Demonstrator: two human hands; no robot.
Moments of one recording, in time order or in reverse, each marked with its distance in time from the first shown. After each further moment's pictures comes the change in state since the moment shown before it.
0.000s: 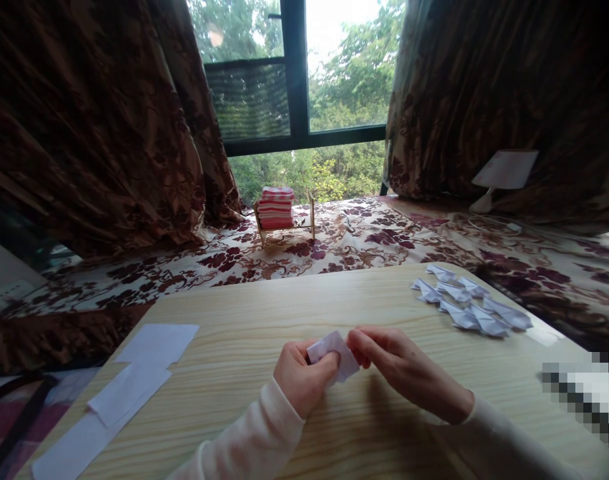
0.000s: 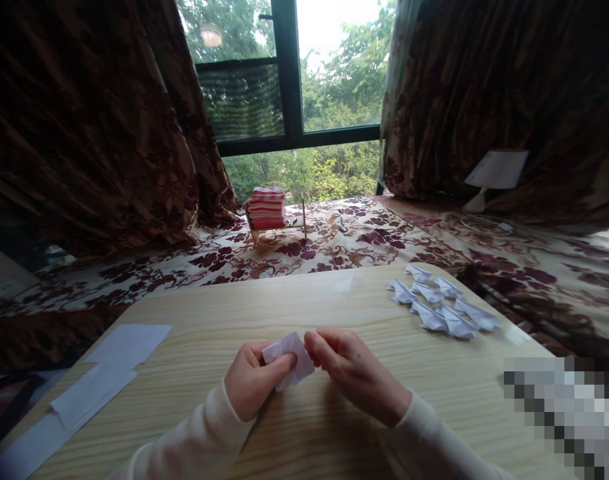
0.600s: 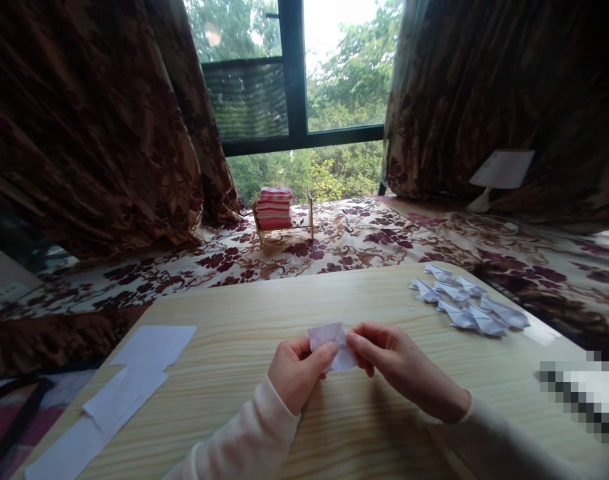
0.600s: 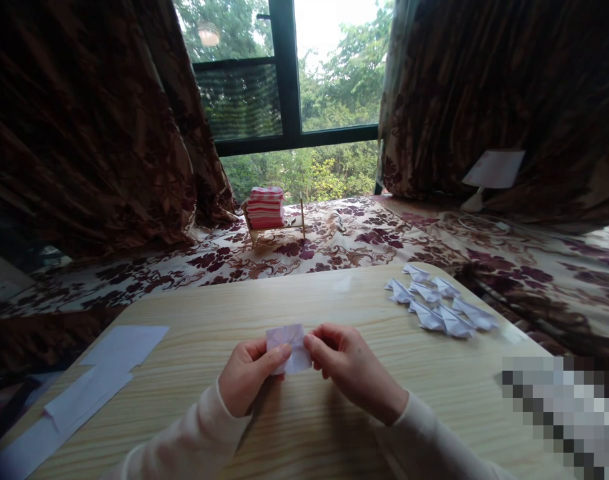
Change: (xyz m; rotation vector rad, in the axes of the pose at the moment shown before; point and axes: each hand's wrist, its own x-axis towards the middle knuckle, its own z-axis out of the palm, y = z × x) left_hand 0.005 -0.002 -0.008 -0.050 0.040 -0.040; right_hand 0.002 0.004 0.002 0.154 0.078 0.086
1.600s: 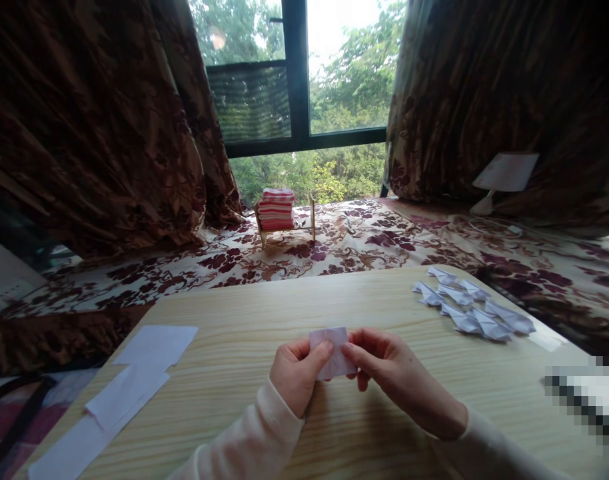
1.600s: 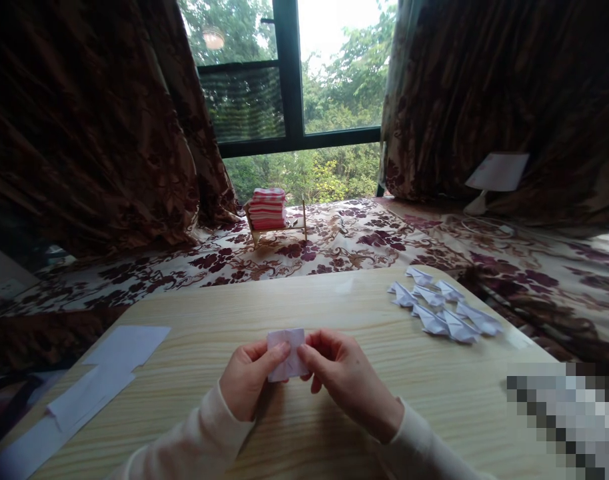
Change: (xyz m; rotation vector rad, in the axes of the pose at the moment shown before) left_hand 0.006 -0.018 -0.002 -0.187 0.020 -0.010; right_hand 0.000 0.012 0.014 0.174 0.040 -0.020
